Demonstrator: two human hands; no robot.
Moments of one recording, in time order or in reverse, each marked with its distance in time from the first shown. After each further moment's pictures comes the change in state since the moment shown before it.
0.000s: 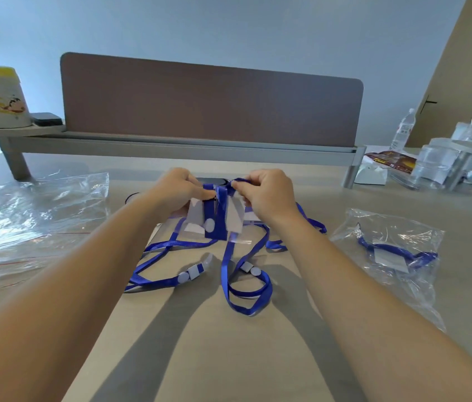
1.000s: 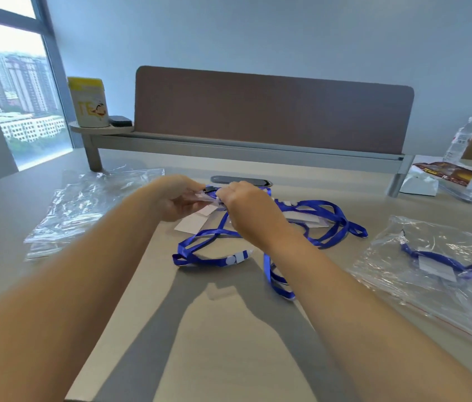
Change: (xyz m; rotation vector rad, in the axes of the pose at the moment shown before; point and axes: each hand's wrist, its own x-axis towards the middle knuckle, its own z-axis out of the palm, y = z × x) left_hand -0.045 -0.028 -0.064 -0.532 0.072 -0.427; right_hand -0.039 -0.046 0.053 -0.613 -0.224 -0.649
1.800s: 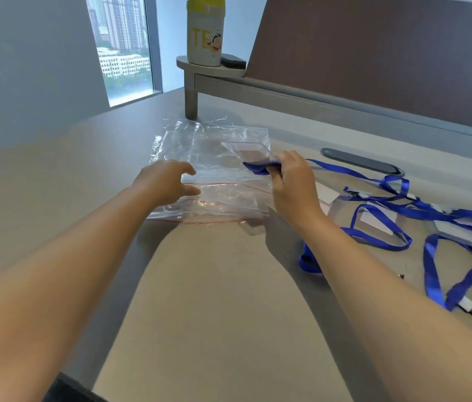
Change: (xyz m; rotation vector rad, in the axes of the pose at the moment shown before) left_hand 0.089 -0.060 -0.228 1.293 0.464 0.251; right_hand 0.129 -0.085 0.133 0.547 0.061 0.305
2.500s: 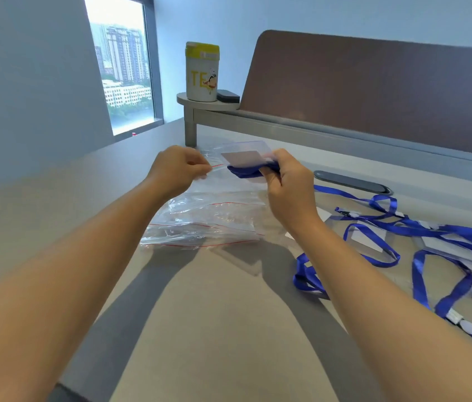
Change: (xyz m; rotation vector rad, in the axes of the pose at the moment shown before) left_hand -0.007 0.040 -0.053 -0.540 0.256 0.109; right_hand 0.004 -0.026 -0.027 0.194 0.186 -0.124
